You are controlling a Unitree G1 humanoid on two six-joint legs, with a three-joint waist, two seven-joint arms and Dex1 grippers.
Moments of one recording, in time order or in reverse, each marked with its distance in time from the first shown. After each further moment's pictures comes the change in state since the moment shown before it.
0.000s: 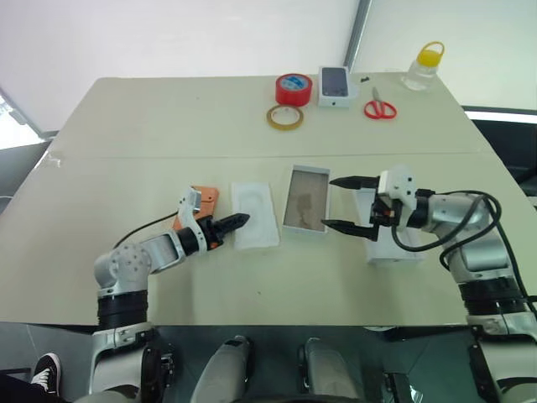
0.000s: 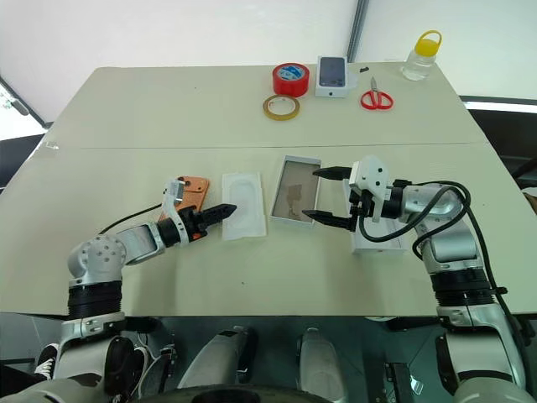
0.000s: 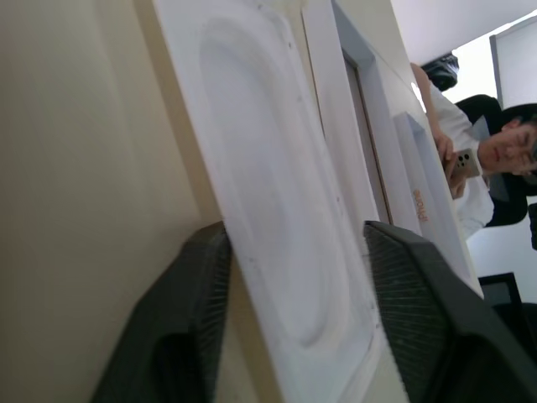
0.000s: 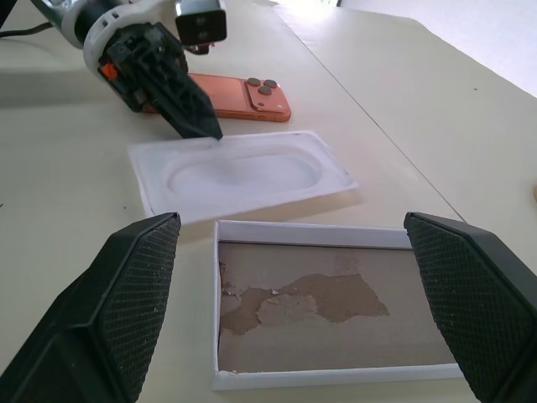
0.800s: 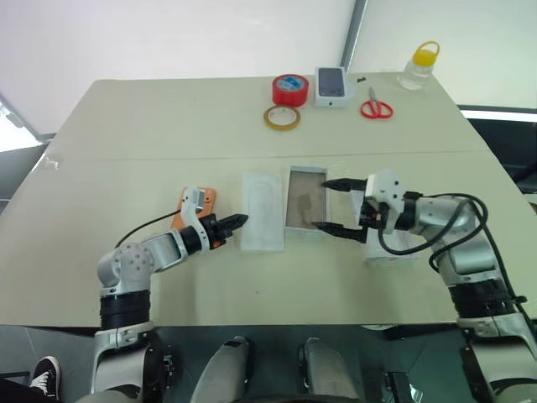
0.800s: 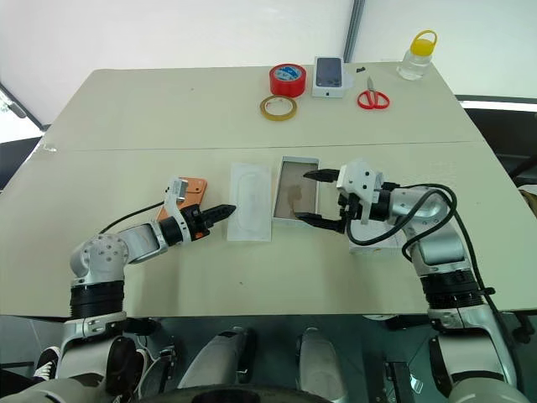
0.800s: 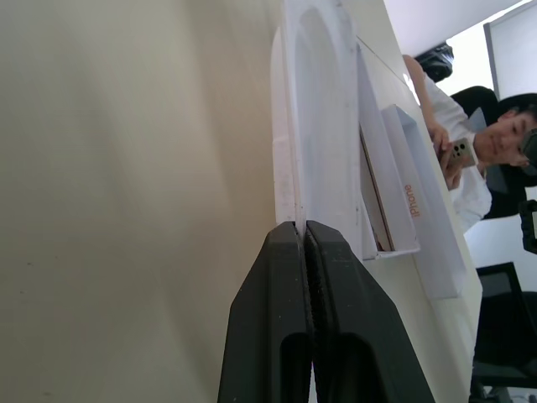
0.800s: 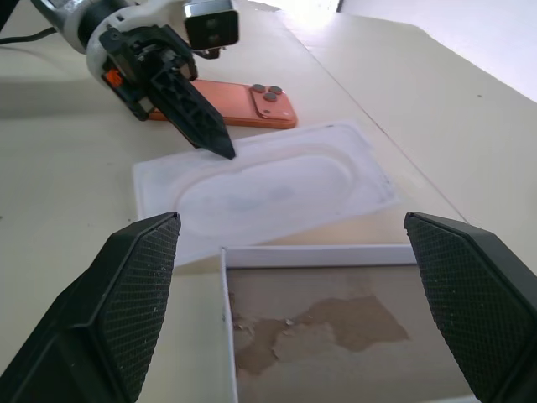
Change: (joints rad) left arm -0.008 -0.007 0.010 -0.028 -0.004 0.002 0.017; right arm 0.011 0.043 0.056 -0.057 -0.031 0.020 -0.053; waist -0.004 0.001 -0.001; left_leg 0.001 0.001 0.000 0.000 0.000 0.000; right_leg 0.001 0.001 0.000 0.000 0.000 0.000
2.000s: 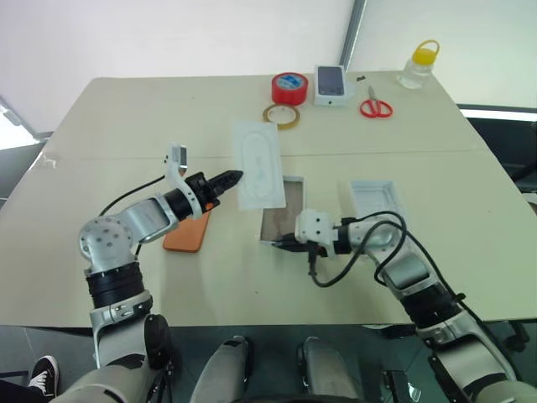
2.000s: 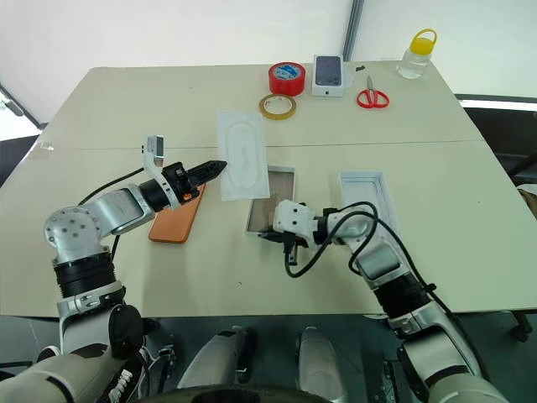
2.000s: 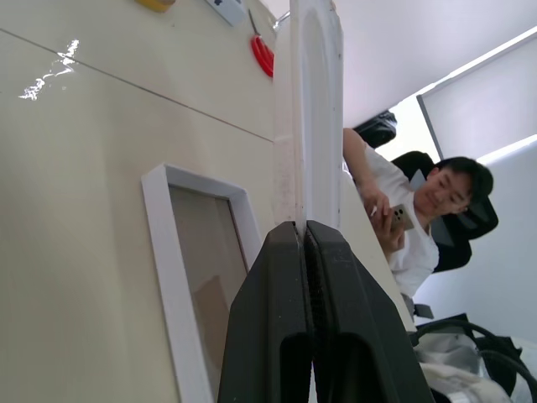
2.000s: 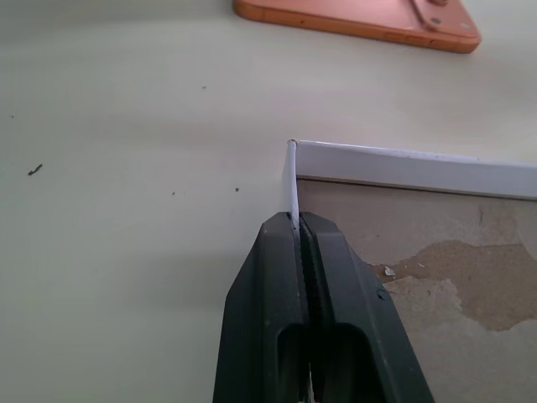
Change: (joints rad) left arm -0.175 -0.010 0.181 -0.045 -0.287 0.087 0.268; right arm -0.015 0.155 0.290 0.017 -0.276 0.037 -0.101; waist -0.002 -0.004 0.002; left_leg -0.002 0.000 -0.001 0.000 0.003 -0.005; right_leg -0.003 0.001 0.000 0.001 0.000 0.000
